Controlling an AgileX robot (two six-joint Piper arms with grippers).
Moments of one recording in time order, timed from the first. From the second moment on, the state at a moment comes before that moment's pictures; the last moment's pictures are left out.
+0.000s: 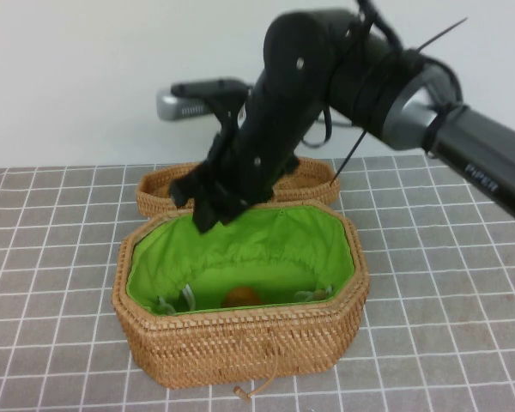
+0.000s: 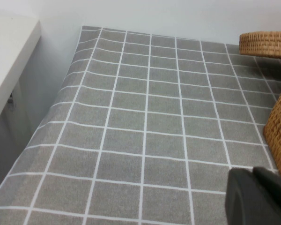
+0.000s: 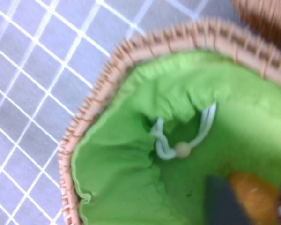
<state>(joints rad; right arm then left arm) 0.70 2.22 -2.27 0.25 1.31 -0.02 0.05 0.00 0.00 -0.03 0.31 -0.17</state>
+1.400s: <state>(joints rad) 0.70 1.22 -1.43 -0.14 1.01 -0.05 0.05 0.00 0.00 -0.03 0.31 -0.17</state>
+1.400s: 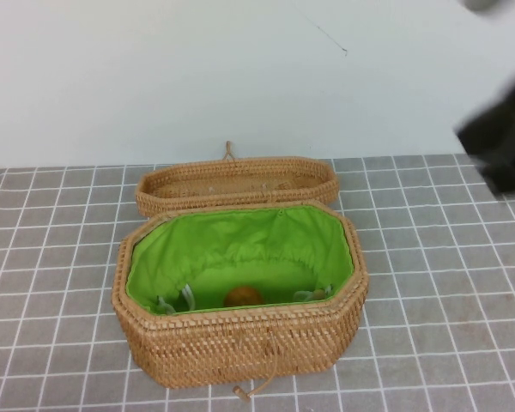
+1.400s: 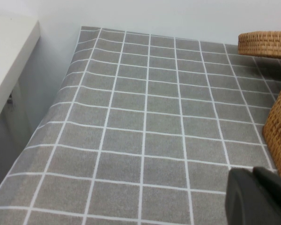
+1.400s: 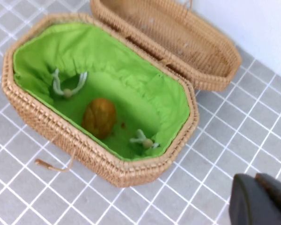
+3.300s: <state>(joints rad) -0.15 -0.01 -0.04 0.03 0.19 0.05 0.05 0.00 0.00 -0.03 0.31 -0.17</state>
